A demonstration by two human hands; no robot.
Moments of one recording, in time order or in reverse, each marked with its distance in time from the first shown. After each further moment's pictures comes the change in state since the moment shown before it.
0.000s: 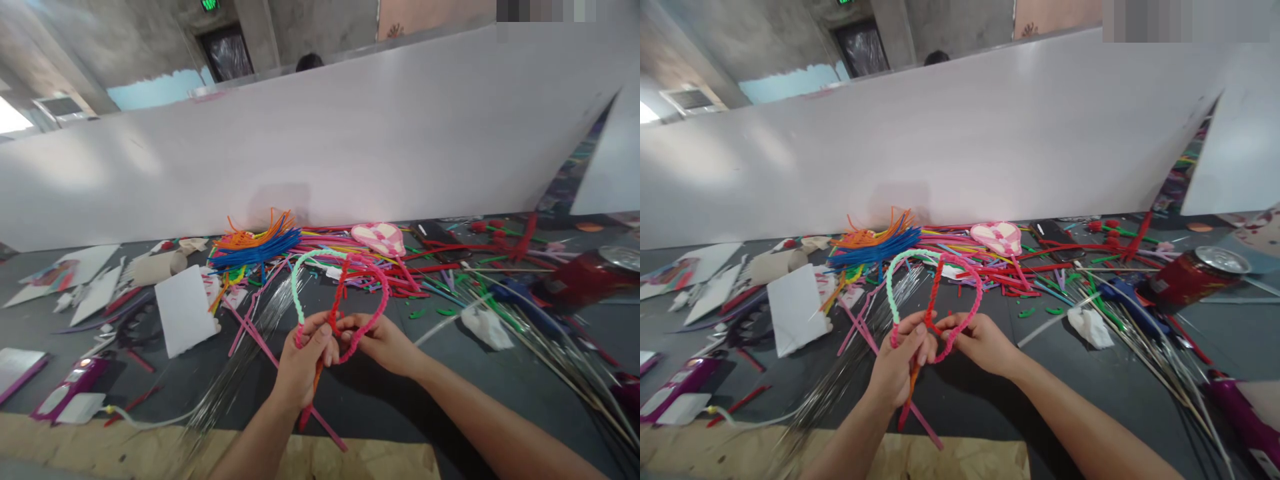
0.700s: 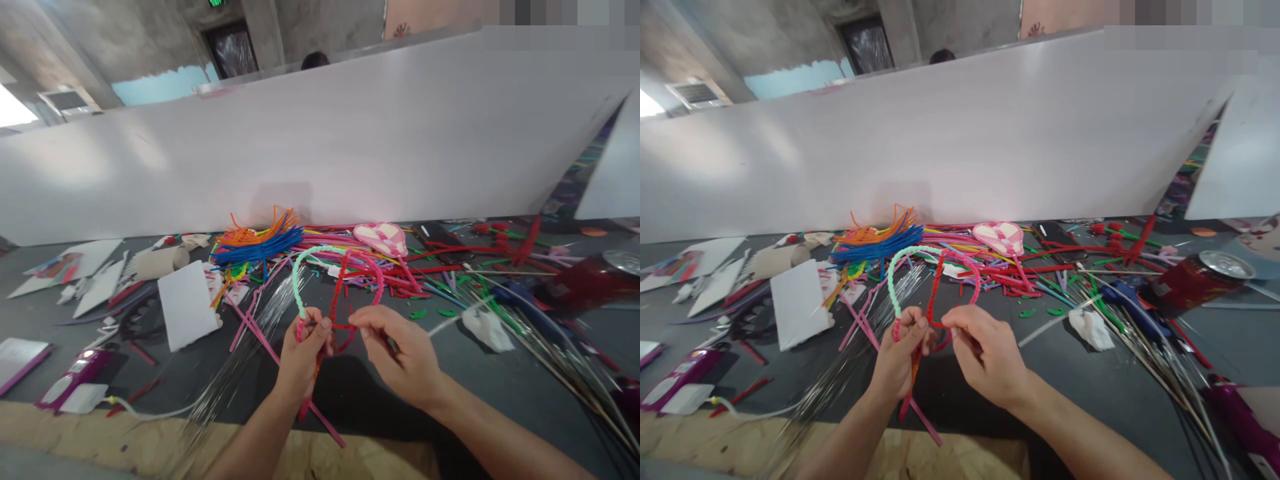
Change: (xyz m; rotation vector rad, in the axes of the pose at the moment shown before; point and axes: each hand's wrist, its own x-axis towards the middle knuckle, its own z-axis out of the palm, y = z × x) left_hand 0.002 0.000 0.000 0.026 0.084 0.013; right_hand -0.025 -0.045 0.013 -0.379 0.410 -0.384
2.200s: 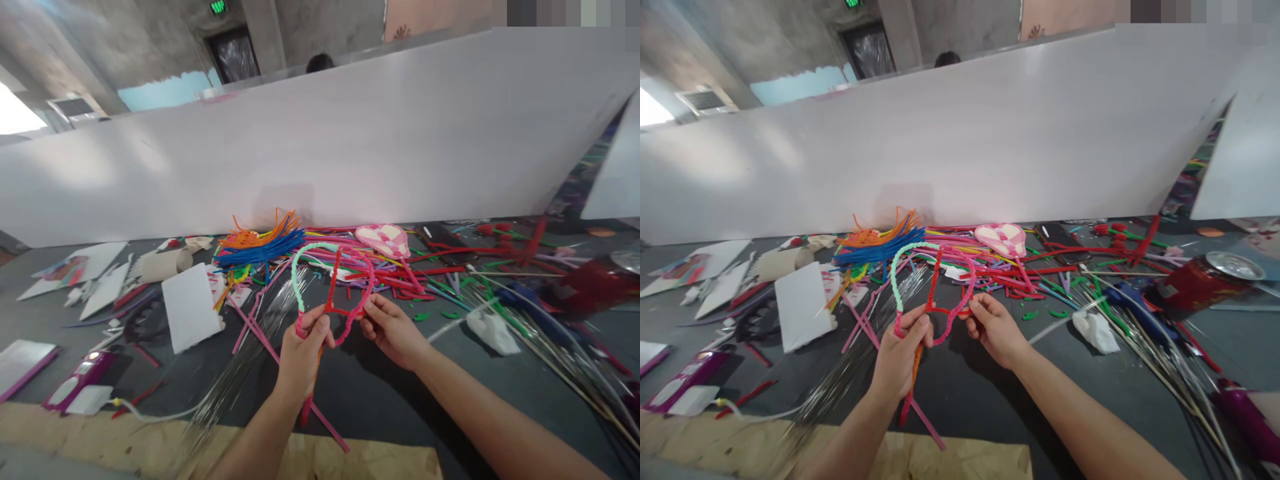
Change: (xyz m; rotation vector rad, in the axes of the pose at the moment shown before) left_hand 0.005 0.000 -0.007 0.324 0.089 0.090; right_hand 0.011 0.066 0.014 0.905 0.074 0.819
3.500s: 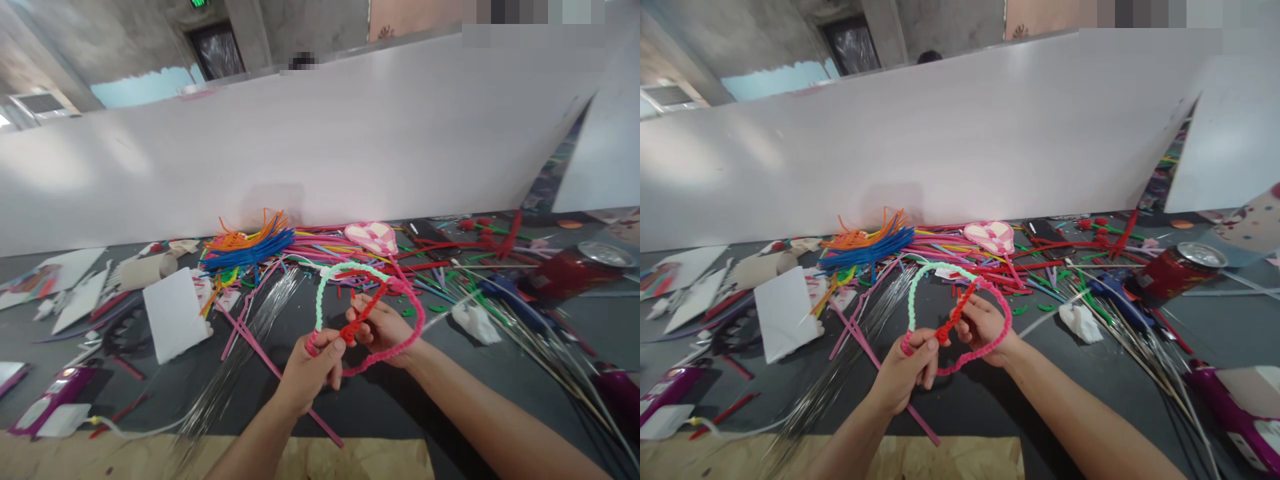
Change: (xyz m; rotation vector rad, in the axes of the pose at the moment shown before) left_hand -0.011 -0.002 0.007 -0.015 -0.383 -0.228; right_hand -0.010 -0.014 0.012 0.128 -0.041 0.137
